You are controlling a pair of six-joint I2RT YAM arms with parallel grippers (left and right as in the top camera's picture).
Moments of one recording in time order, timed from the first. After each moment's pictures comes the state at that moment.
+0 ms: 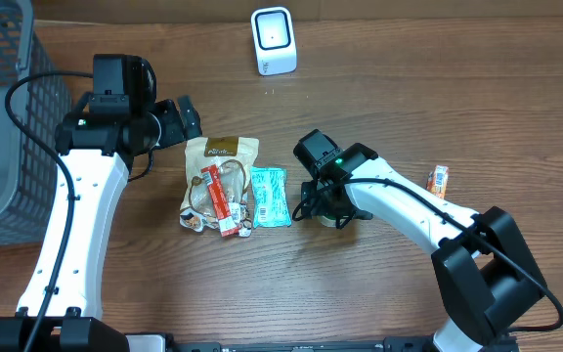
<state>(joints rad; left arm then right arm) -0.03 1.53 1.39 -0.89 0.07 -0.36 0.62 1.82 1.20 -0.91 0.09 0.66</state>
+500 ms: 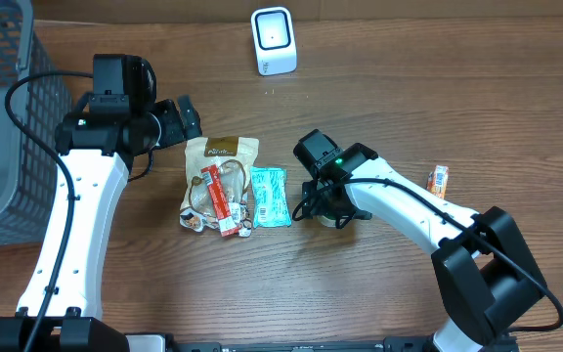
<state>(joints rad) -0.03 1.53 1.39 -0.89 0.07 -0.36 0.62 1.82 1.20 -0.91 0.09 0.66</state>
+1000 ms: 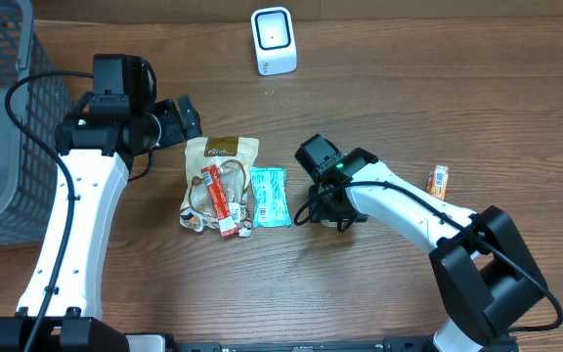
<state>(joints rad) -0.03 1.53 1.39 -0.89 0.07 -0.36 0.62 1.82 1.16 -0.86 0.09 0.63</state>
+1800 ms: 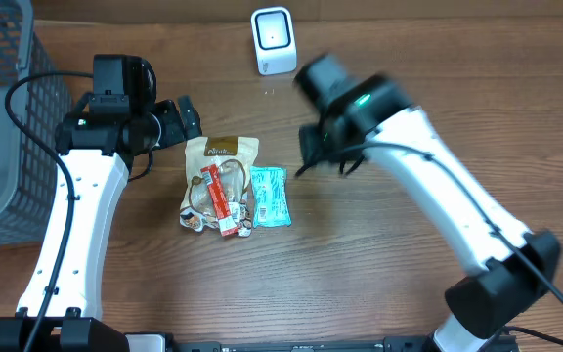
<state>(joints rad) -0.03 1.53 1.39 -0.89 0.07 -0.36 0.56 1.83 1.84 -1.34 0.04 0.44</state>
